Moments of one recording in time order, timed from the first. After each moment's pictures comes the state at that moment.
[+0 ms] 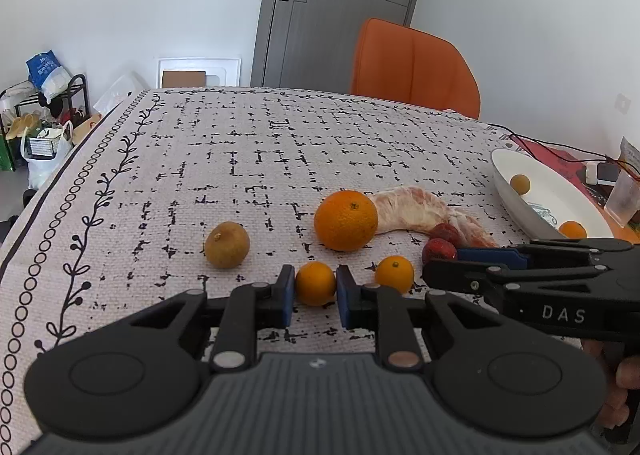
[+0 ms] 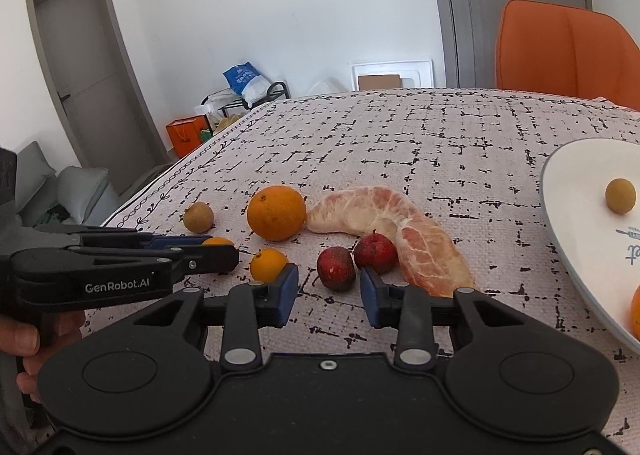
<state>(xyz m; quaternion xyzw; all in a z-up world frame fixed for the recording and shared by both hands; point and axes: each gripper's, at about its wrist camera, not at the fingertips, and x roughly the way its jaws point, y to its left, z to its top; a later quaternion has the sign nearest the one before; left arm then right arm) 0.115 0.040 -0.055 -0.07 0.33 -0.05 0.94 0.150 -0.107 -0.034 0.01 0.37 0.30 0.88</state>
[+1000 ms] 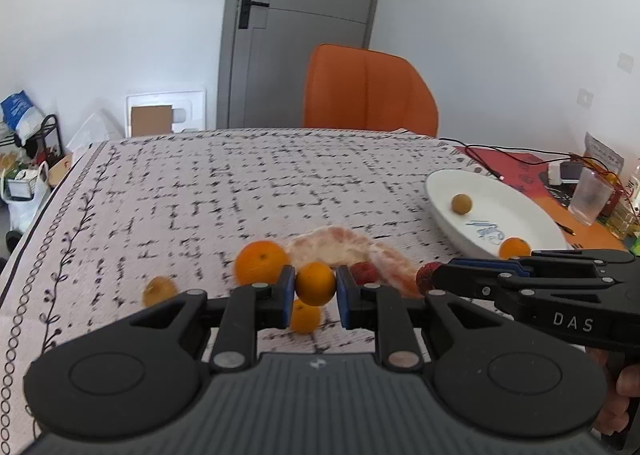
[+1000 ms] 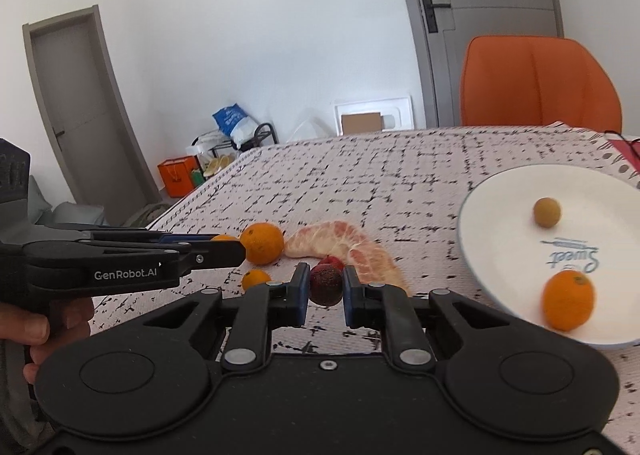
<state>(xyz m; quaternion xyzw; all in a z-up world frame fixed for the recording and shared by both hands) 0.108 -0.006 -0.016 -0.04 0.29 -0.09 0.95 0.121 -0.158 0.000 0.04 0.31 0.28 0.91</state>
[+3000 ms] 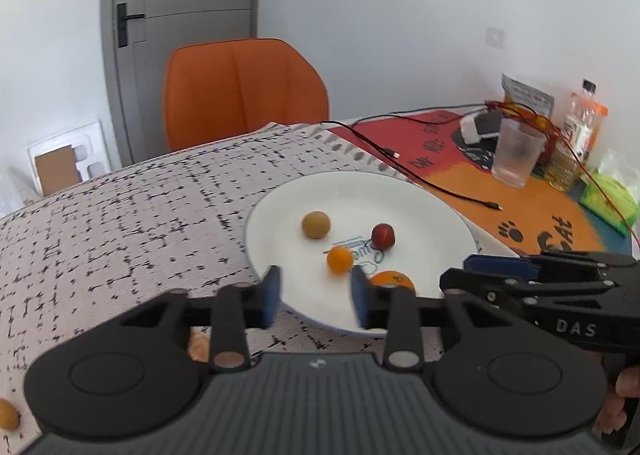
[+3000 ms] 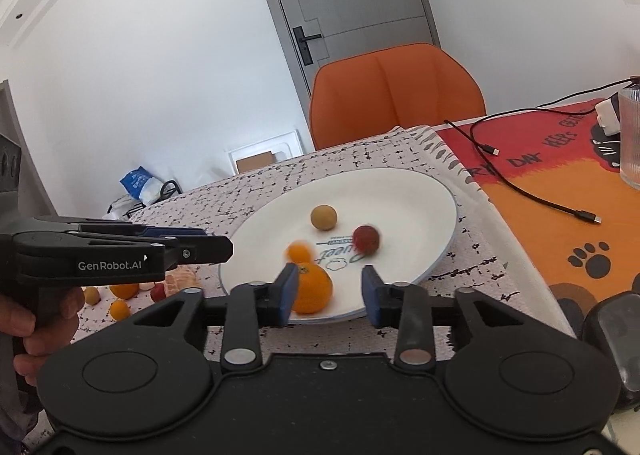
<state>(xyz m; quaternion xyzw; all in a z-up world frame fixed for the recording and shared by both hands) 0.166 -0.144 -0.006 0.04 0.30 -0.21 0.93 0.105 -0.295 -0.004 0.11 0.29 0.13 0.94</state>
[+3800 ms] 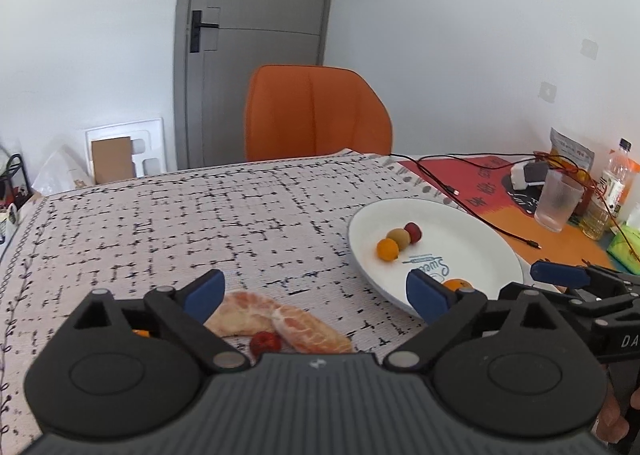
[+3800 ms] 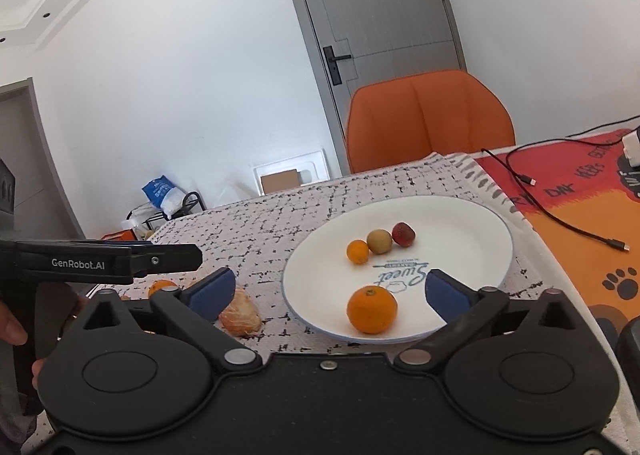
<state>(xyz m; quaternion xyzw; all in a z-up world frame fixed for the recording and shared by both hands) 0.135 -0.068 0.010 -0.02 0.26 -0.13 0.96 0.098 -0.261 0.014 0.09 0.25 0.16 0.95</state>
